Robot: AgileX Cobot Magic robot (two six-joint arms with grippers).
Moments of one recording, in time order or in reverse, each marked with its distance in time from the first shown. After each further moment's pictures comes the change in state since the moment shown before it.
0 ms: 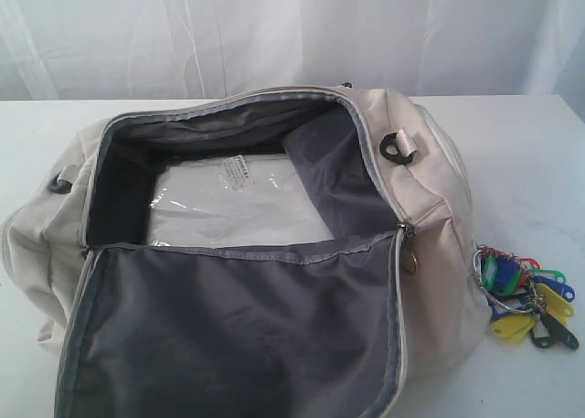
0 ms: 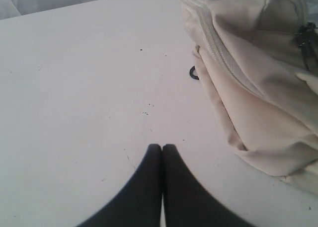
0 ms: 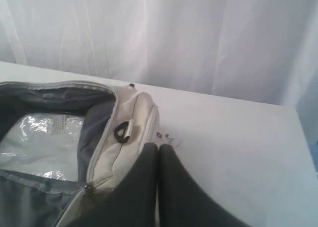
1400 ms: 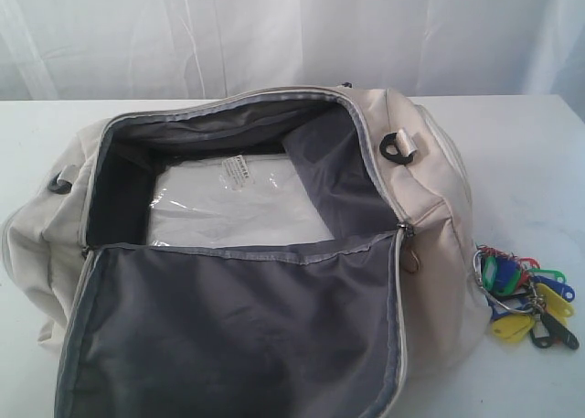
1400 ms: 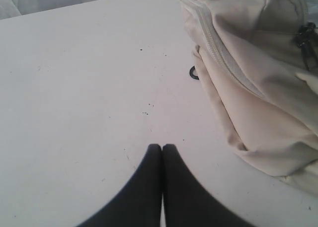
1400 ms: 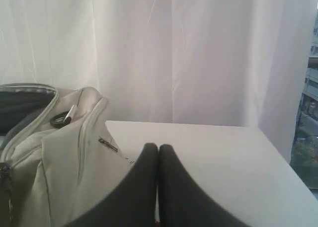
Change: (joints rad) left arm 0.000 0.000 0.000 0.000 0.000 0.000; right arm -0.224 -0.444 0.908 0.002 -0.806 0.000
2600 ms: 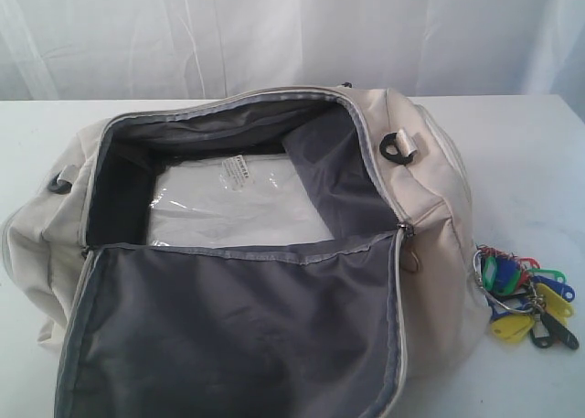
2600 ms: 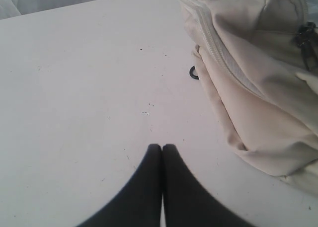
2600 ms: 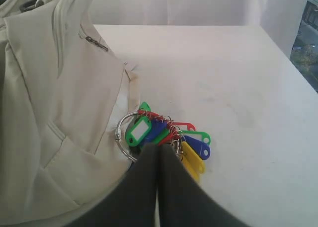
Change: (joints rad) left arm 0.000 0.000 0.000 0.000 0.000 0.000; right arm 0.002 0.000 0.008 0.000 0.335 0.032
